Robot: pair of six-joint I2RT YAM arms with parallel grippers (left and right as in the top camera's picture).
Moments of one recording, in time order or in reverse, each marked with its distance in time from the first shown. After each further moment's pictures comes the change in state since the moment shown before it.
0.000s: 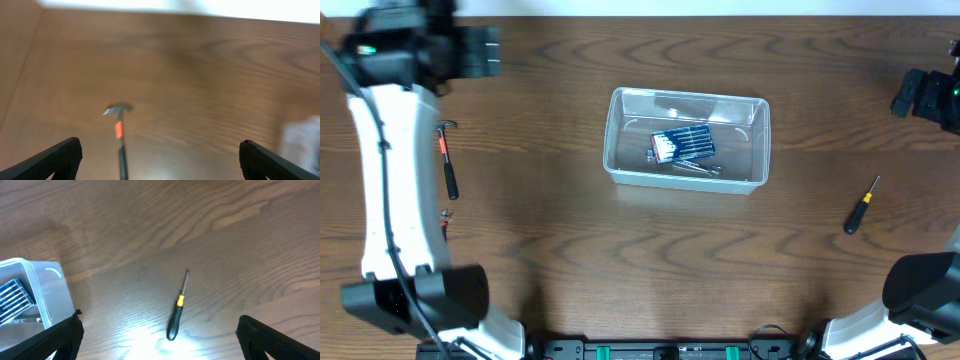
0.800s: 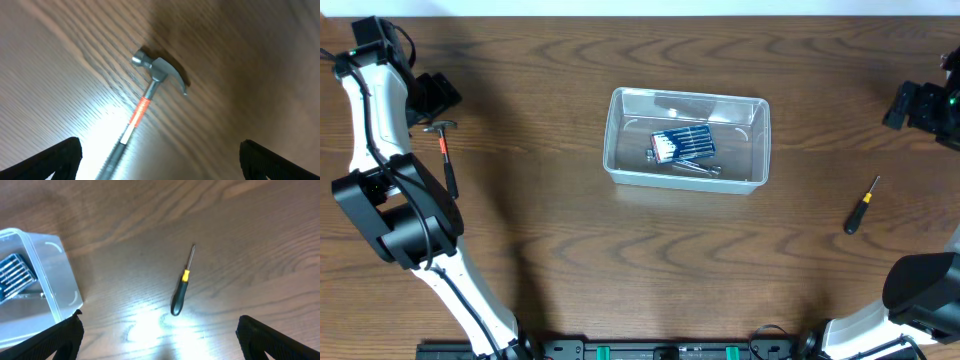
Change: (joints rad) left arm 0.214 0.427 -0.016 0.045 0.013 -0.432; right arm 0.000 0.000 0.000 -0.123 -0.015 -0.002
